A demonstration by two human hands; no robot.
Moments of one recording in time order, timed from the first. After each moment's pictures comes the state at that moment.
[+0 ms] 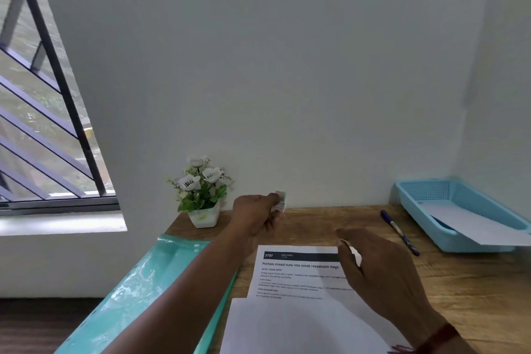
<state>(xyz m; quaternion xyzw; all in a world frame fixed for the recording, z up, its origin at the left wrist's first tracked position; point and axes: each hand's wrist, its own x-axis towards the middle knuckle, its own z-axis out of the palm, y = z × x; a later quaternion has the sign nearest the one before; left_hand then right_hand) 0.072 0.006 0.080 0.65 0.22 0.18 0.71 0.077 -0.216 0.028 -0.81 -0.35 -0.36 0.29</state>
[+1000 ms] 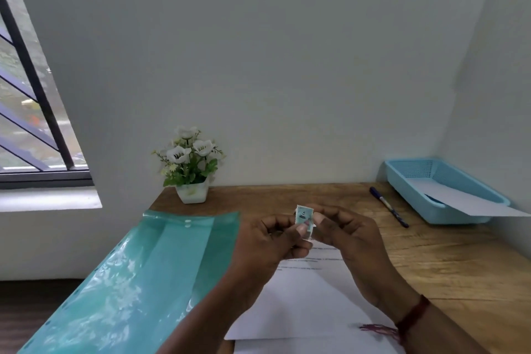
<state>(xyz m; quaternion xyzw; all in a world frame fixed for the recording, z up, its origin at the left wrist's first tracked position) -0.016 -0.024 0.035 0.65 0.01 0.15 0.74 0.048 -0.170 0.026 -0.62 -0.24 0.03 0.75</state>
